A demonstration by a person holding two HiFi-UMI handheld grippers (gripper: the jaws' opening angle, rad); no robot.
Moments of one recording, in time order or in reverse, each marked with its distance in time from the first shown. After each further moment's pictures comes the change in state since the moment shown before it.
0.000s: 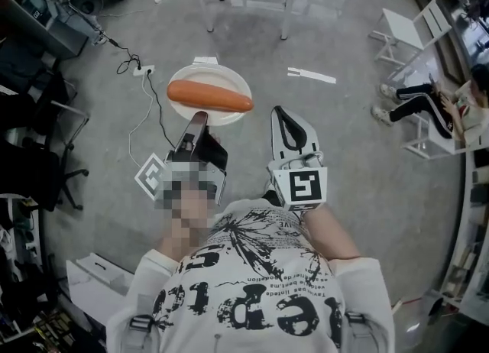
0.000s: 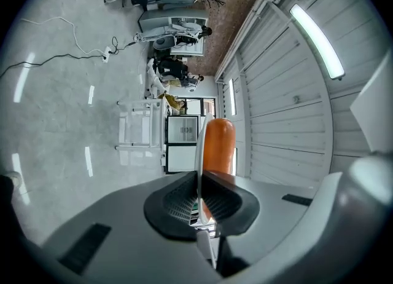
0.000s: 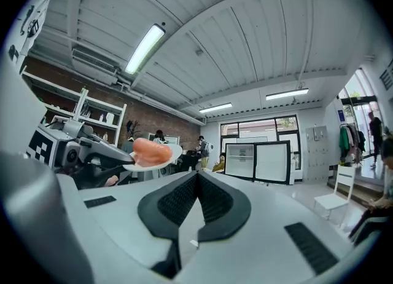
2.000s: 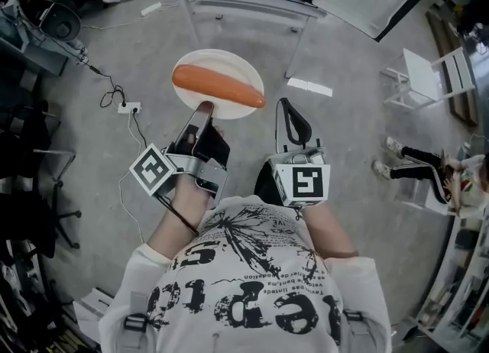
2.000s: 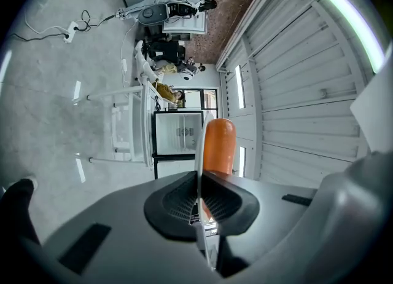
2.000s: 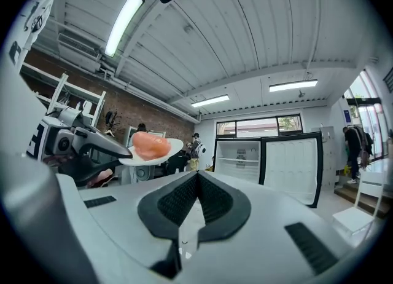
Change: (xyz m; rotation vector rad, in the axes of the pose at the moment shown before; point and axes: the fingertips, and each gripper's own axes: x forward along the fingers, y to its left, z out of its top) left arm 0.411 0.050 0.181 0.010 0.077 -0.026; right arm 0.423 -0.174 -0.021 -0.042 -0.020 -0.040
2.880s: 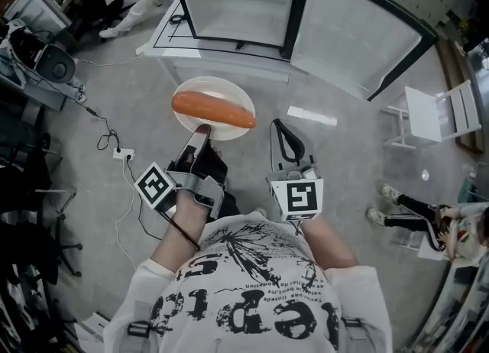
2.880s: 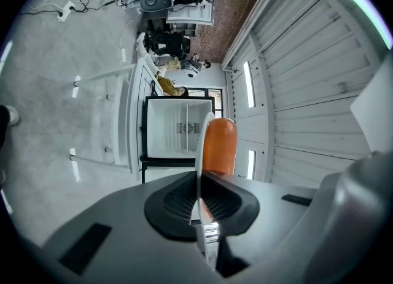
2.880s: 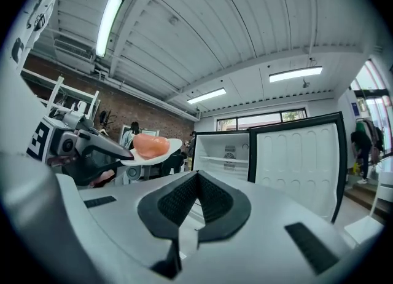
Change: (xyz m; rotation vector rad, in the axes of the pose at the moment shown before) left arm 0.276 0.046 0.000 -0.021 -0.036 0.040; right arm 0.184 -0.213 -0.029 0.031 0.014 0.059
